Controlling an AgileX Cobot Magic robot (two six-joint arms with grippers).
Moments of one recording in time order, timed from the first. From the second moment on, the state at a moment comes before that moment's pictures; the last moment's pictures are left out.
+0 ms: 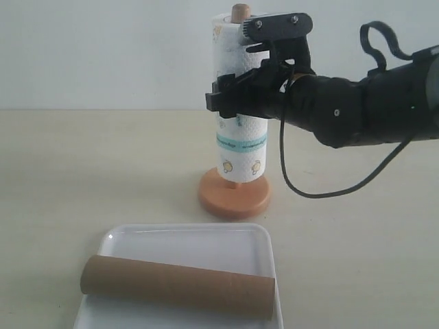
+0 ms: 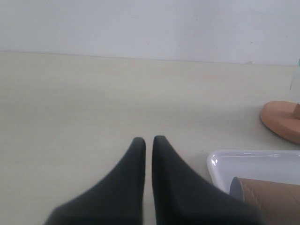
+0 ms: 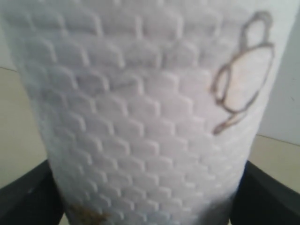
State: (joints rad) left arm -0.07 0.00 0.00 -0.02 0.31 -0.08; right arm 0.59 1.79 -1.08 0.29 -0.34 -0.18
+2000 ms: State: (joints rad) left arm -0.07 0.00 0.00 -0.02 0.31 -0.08; right arm 0.59 1.71 -1.08 0.27 -0.39 -0.17
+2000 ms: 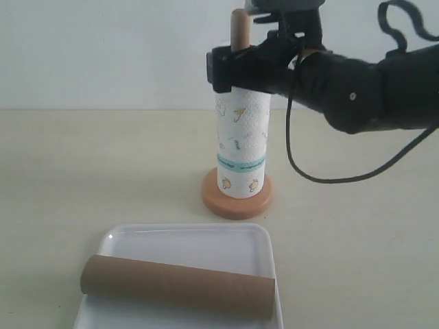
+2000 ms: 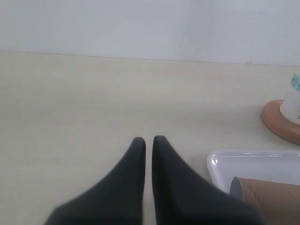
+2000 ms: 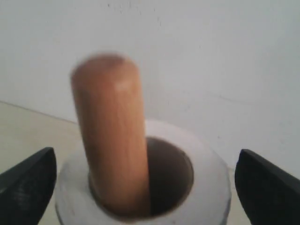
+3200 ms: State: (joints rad) left arm -0.07 0.00 0.00 -0.02 0.31 -0.08; right arm 0.59 1.18 -1.08 0.26 -0.01 -0.21
